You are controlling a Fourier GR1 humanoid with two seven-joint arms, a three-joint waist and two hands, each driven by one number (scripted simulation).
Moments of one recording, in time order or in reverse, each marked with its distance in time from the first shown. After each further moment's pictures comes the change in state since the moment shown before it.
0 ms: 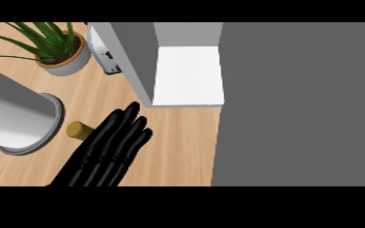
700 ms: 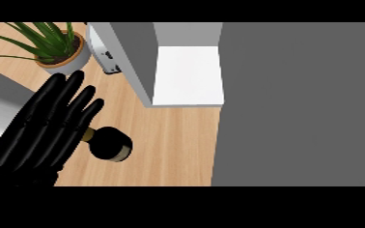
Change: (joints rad) left arm -0.028 0.078 0.226 -0.002 0.021 -0.047 0.037; right arm -0.027 -0.016 0.012 -0.005 0.013 -0.031 0.021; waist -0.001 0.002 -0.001
